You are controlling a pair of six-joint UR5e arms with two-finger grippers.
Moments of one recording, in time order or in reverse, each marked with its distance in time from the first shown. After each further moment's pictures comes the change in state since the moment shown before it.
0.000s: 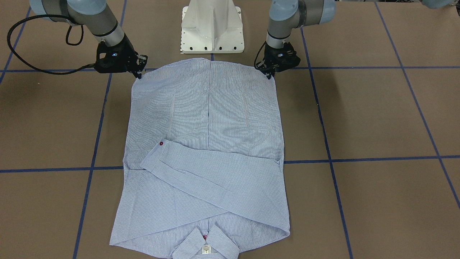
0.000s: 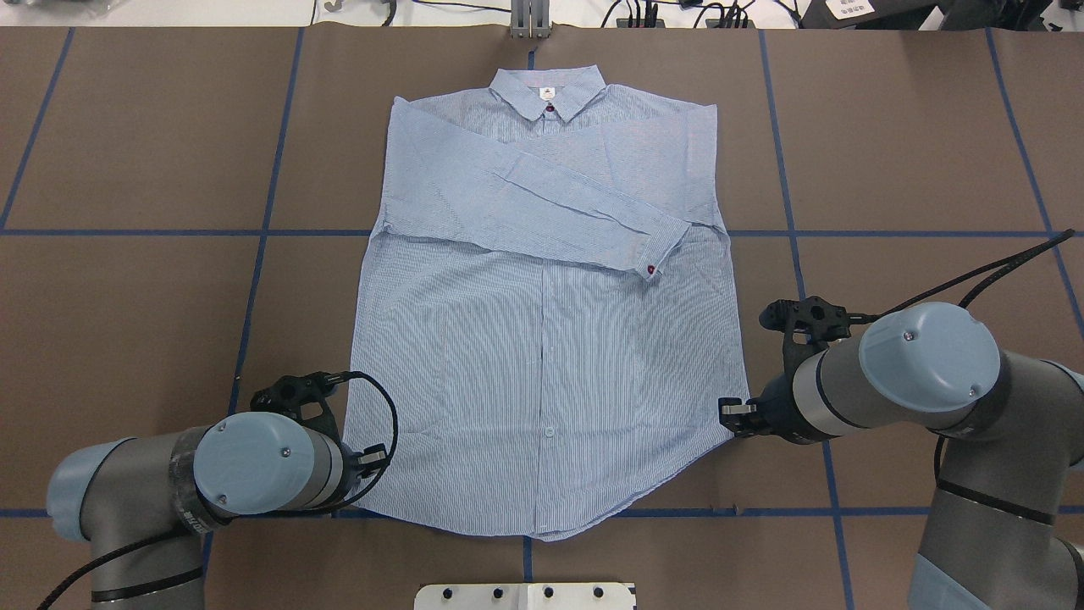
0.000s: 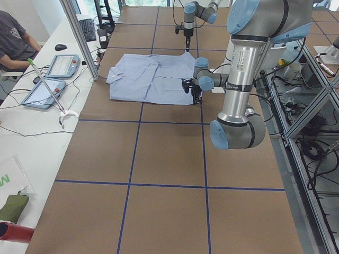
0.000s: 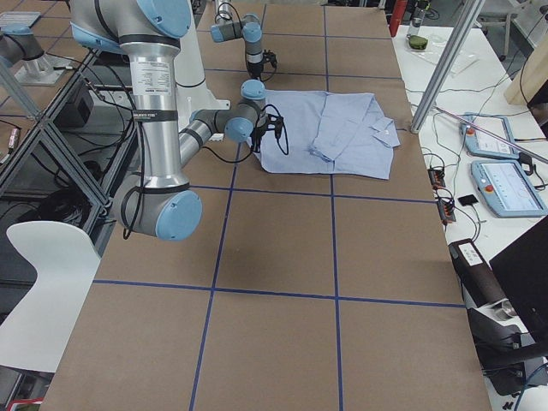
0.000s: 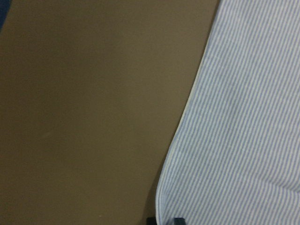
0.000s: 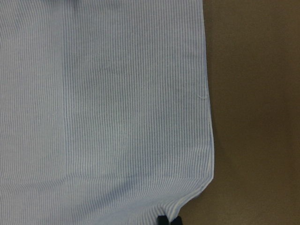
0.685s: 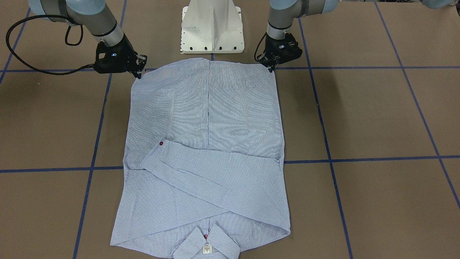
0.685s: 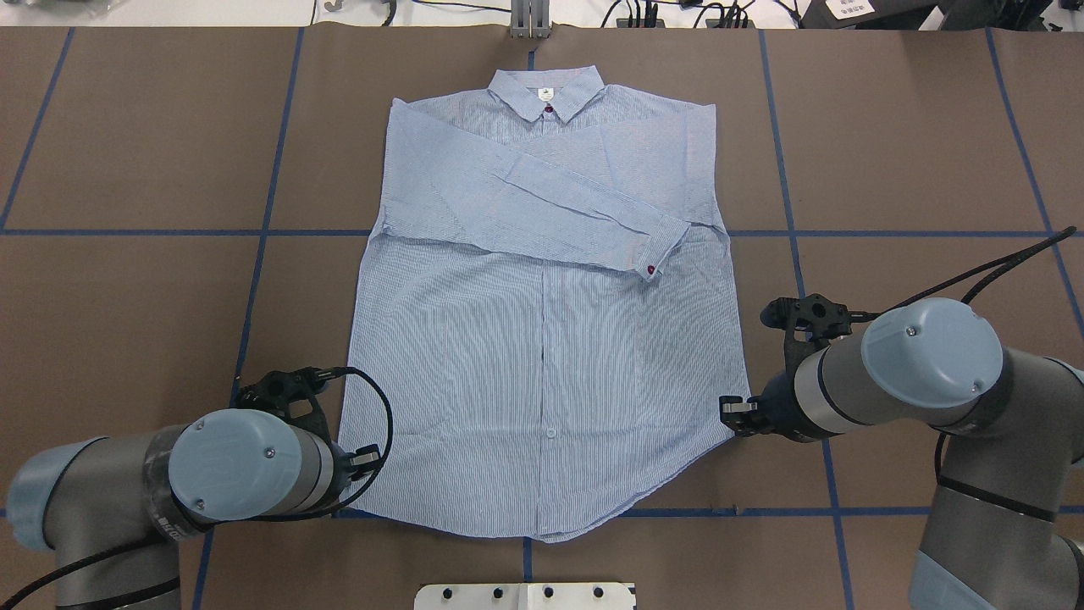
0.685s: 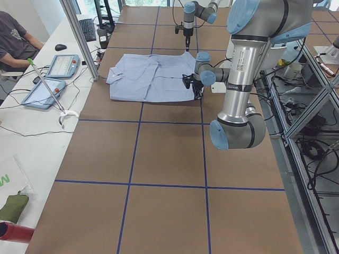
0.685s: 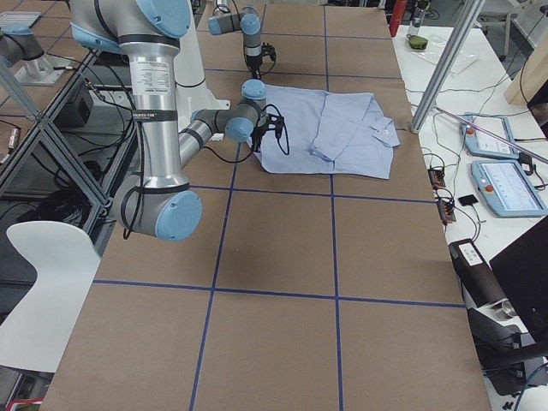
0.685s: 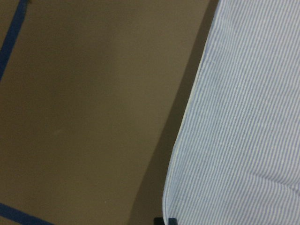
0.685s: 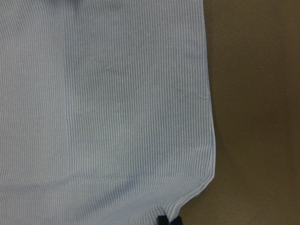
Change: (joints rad) left arm -0.001 -0.001 -0.123 0.129 0.000 0.007; right arm 0.008 0.001 0.005 -0.001 0.015 -0.002
